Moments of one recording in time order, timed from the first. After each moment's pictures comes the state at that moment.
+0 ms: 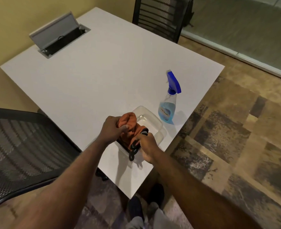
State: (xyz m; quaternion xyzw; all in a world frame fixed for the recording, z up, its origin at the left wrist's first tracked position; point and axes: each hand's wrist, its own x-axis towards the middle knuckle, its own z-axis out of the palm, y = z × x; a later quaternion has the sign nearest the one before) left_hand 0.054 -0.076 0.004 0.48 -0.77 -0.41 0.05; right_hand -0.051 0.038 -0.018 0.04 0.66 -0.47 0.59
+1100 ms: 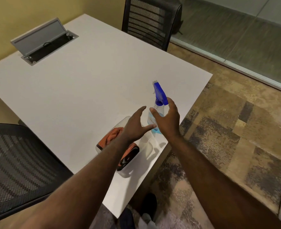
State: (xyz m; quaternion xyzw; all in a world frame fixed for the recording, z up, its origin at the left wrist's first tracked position) left_hand -0.085 -0.052 0.008 0.41 -0.80 -0.44 0.03; right_hand -0.188 0.021 0.027 -0.23 0.81 -0.48 0.24
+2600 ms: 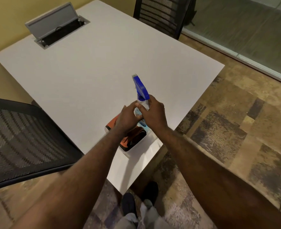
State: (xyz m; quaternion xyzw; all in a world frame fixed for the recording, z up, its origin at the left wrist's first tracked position) left_hand -0.022 -0.041 0.013 0.43 -0.80 -0.41 0.11; right_hand -0.114 0.019 0.025 -0.38 0.77 -0.43 0.27
